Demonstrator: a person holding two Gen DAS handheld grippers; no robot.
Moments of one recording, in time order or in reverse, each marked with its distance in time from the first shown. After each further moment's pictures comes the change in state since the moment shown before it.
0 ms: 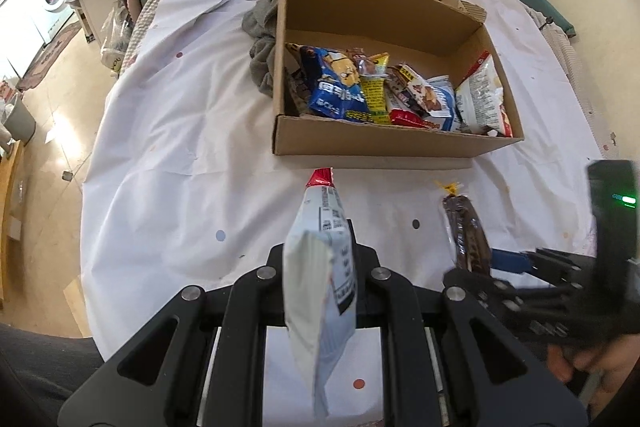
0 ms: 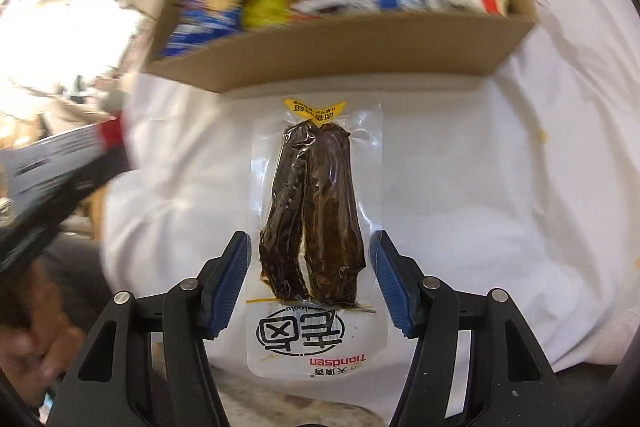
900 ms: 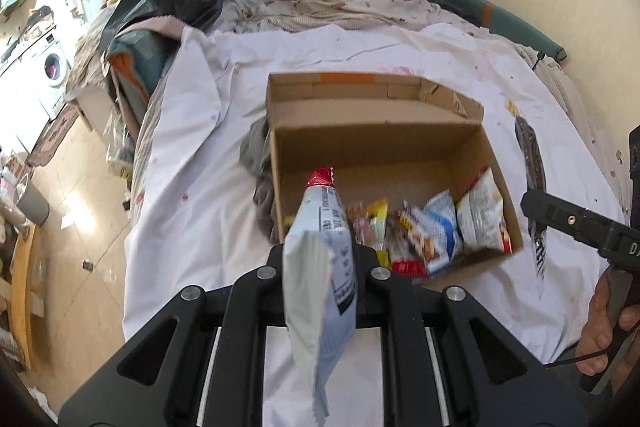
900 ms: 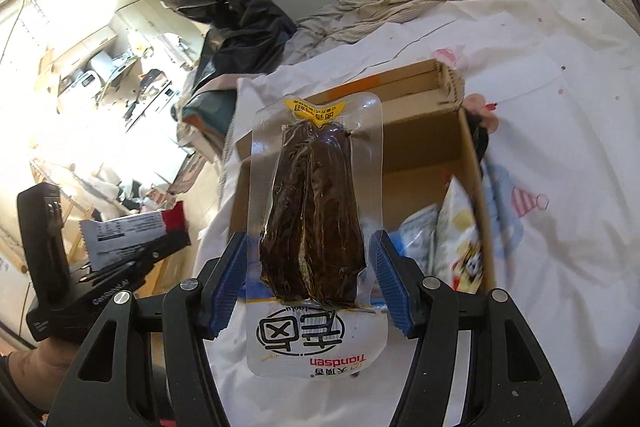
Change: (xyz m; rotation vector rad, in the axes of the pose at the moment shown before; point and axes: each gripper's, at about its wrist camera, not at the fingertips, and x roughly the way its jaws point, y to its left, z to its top) left arm -0.022 -0.018 0.119 0.134 -0.233 0.042; right arm -0.097 -0.026 0.097 -0.002 -0.495 0.152
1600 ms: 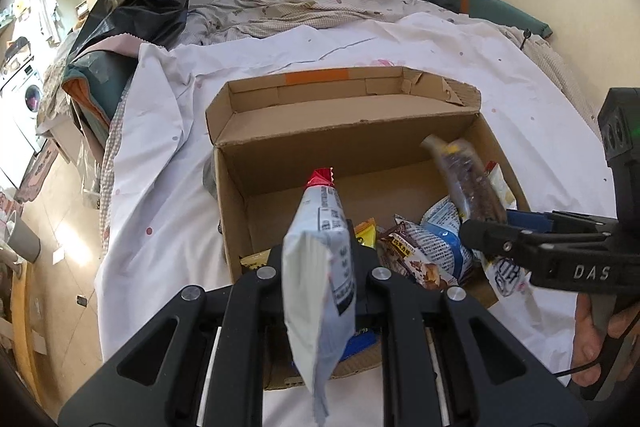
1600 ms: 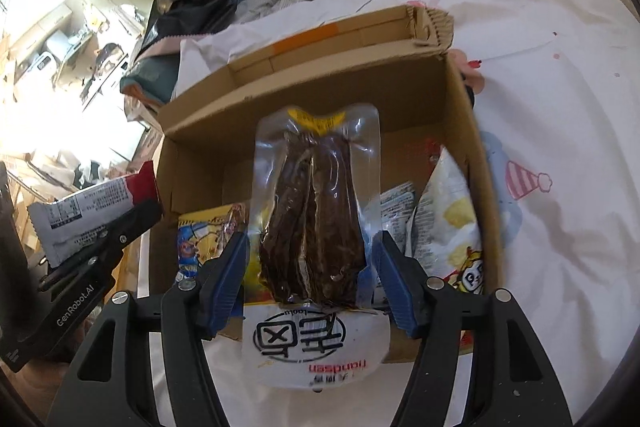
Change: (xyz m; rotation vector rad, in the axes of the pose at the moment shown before) left arm 0.057 -0.024 0.004 0.100 -0.010 -0.032; right arm 0.069 -0.027 -0.003 0.029 0.153 -0.137
